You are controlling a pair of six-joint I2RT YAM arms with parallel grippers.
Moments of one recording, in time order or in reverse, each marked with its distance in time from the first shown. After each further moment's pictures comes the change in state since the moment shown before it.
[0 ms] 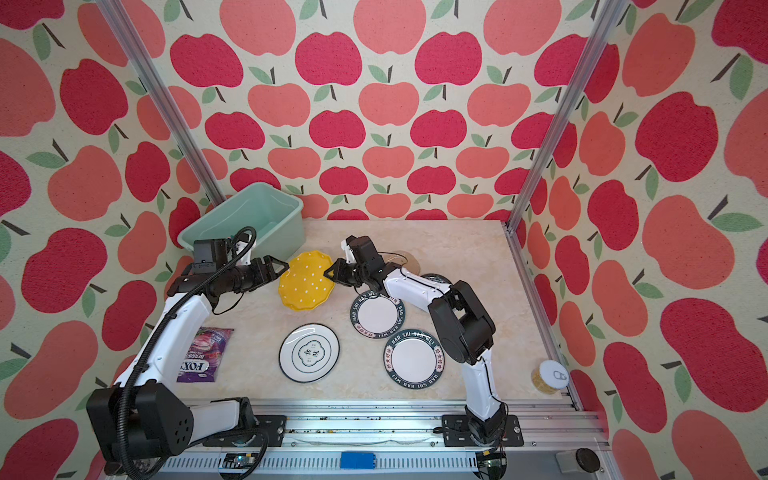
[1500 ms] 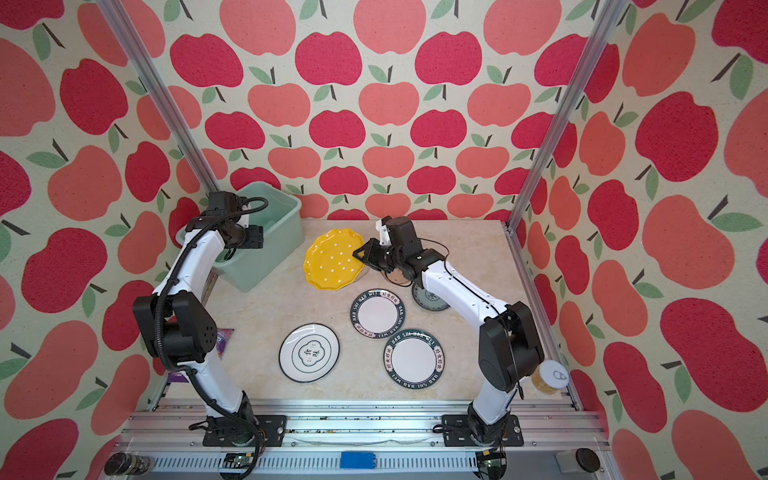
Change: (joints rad) left arm 0.010 0.632 0.650 -0.220 -0.612 0.413; right arm -0.153 -0.324 -0.070 -0.191 -0.006 0.019
